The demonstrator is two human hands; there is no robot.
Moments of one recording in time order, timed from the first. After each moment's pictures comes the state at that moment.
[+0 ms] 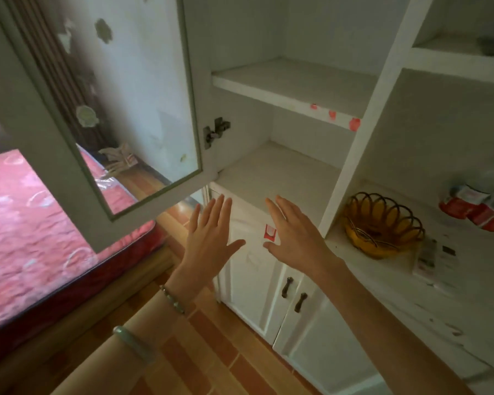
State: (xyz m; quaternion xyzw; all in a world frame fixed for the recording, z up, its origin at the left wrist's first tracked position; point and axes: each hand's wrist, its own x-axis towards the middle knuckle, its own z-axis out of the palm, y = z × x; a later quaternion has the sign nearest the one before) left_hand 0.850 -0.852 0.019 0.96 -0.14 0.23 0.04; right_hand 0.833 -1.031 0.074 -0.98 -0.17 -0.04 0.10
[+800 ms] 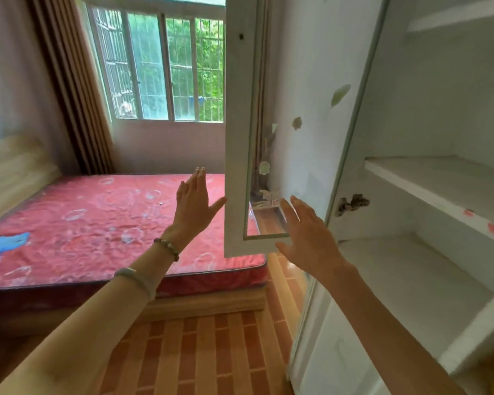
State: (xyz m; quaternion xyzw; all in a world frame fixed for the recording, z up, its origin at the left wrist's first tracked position) left_hand 0.786 -0.653 0.132 0.89 0.22 0.38 0.10; right_hand 0.845 -0.900 0.159 -0.86 -0.47 -0.17 0.13
